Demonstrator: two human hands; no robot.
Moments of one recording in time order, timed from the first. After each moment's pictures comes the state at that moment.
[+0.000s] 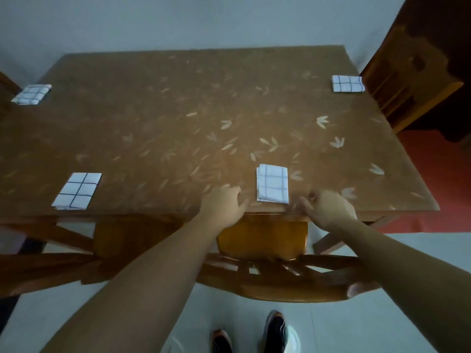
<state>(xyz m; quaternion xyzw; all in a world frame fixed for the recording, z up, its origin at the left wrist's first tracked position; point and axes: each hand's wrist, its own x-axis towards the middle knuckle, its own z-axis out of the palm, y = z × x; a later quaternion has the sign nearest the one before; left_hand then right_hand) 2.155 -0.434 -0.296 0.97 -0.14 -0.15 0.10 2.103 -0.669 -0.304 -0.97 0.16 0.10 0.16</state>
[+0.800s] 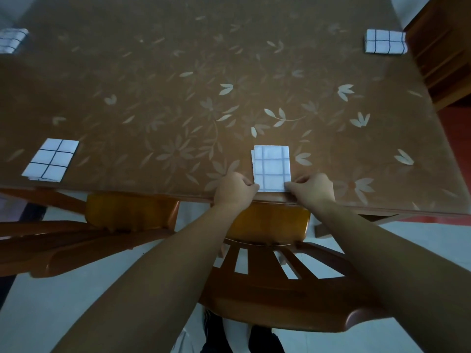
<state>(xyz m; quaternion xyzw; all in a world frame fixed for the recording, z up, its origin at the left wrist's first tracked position) 2.174 -0.489 -0.366 0.91 0.07 -0.20 0.36 2.154 -0.666 -0.360 -0.86 0.27 0.14 0.41</state>
